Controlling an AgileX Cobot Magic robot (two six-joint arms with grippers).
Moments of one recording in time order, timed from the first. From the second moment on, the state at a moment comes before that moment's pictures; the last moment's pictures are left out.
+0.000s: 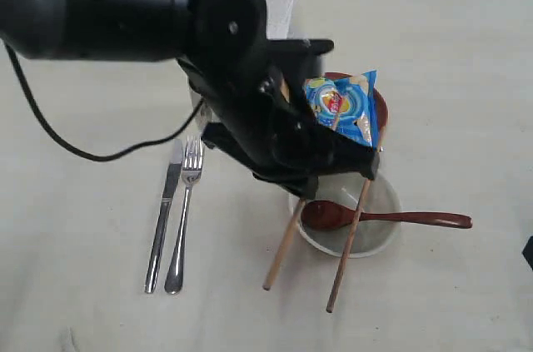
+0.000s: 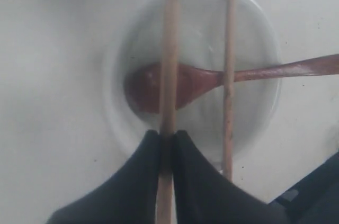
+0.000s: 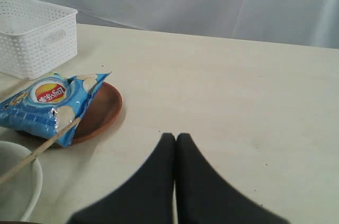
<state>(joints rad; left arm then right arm) -0.94 1.80 -1.24 -0.32 0.74 -0.33 0.08 0.01 0.00 -0.02 0.34 -0.03</state>
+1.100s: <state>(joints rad) -0.97 1.96 -1.31 -0.51 0.65 -0.25 0.08 0.01 0.00 -0.02 0.34 -0.03</state>
